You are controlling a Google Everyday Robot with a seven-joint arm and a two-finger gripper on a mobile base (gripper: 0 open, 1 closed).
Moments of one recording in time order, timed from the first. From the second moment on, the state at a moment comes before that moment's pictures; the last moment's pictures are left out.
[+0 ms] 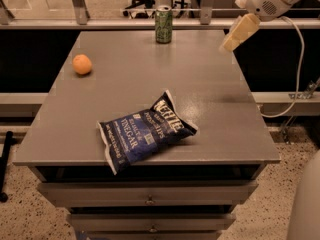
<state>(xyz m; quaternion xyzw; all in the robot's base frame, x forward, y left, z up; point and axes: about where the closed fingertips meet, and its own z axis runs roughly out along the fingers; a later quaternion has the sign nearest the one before) 0.685 -0.208 0.980 -0.54 0.76 0.05 0.35</state>
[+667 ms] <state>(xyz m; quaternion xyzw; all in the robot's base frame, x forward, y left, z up) 0.693 -0.203 0.977 -0.54 0.76 0.06 0.36</state>
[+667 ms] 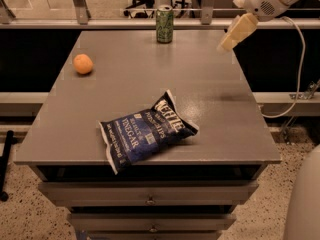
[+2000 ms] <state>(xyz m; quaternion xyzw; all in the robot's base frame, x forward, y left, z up) 0.843 -0.116 0.954 -0.33 0.72 0.22 0.58</state>
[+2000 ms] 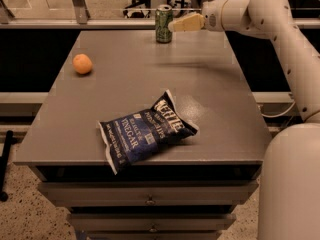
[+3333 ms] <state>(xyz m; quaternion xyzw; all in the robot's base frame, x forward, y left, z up) 0.891 -0.082 0.916 -0.31 0.73 0.17 0.59</state>
